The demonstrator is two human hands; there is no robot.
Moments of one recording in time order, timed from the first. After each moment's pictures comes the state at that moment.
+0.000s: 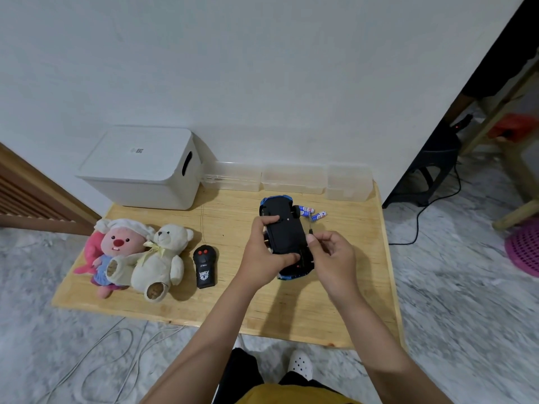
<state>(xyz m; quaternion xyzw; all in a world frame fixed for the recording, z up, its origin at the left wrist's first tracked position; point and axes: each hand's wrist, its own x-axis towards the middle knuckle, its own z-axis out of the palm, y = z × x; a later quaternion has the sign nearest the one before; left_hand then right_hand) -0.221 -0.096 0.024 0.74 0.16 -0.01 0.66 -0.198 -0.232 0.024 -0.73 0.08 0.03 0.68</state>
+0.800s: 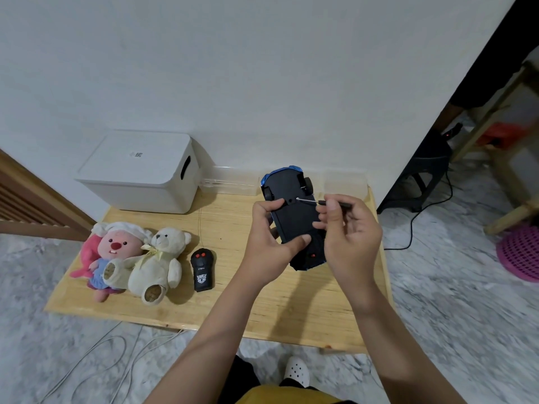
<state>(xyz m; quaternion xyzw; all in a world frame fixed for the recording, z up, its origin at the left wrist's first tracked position) -0.227 -0.116 0.086 0.66 0.08 0.06 0.74 -0.198 -0.232 0.095 -0.67 -0.06 -0.18 0.72</state>
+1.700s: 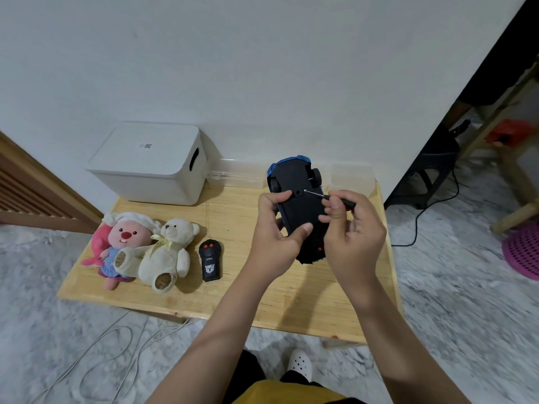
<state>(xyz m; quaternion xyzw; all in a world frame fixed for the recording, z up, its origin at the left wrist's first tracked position) -0.242 -0.117 0.094 0.67 0.07 0.09 0.73 -0.207 -0.225 0.085 -0.71 -0.15 -0.29 0.63</state>
